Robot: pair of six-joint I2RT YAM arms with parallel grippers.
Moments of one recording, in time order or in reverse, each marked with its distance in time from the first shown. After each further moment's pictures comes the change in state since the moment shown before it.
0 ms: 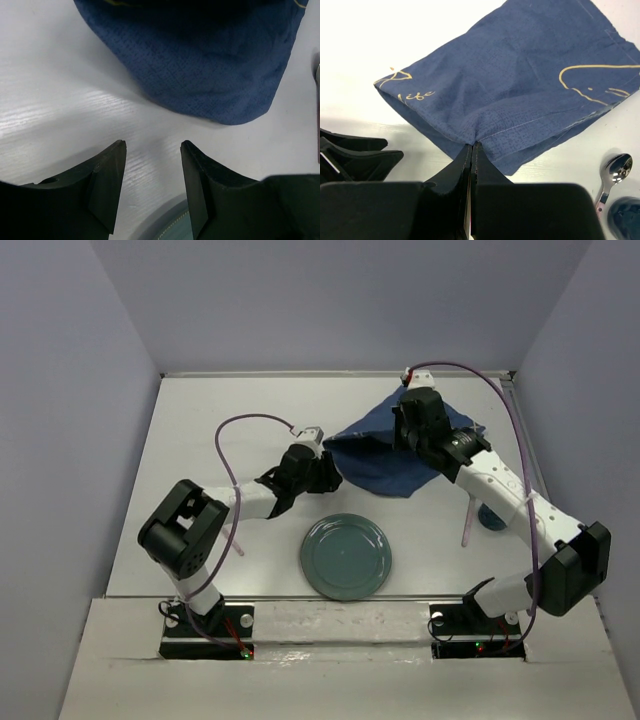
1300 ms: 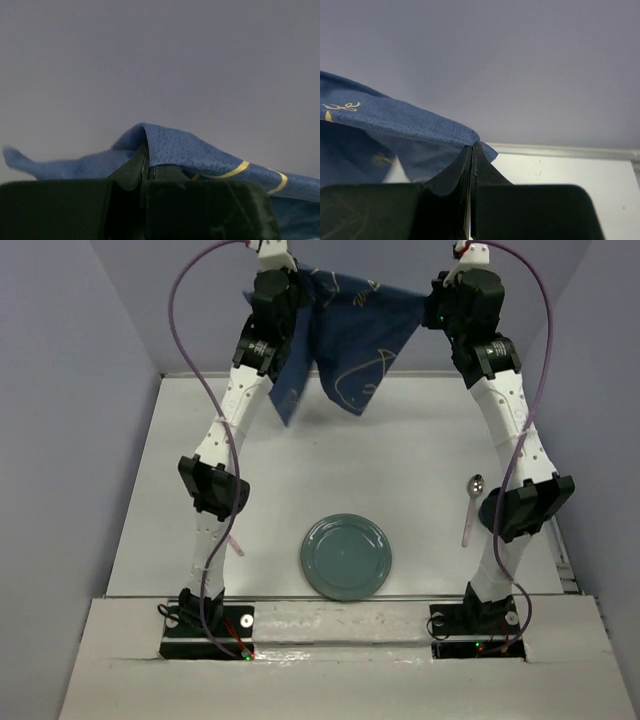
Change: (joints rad) left arm 0.226 0.583 1.803 -0.542 -0.286 0.325; right arm -0.309 0.485 0.916 0.085 -0.203 -0.171
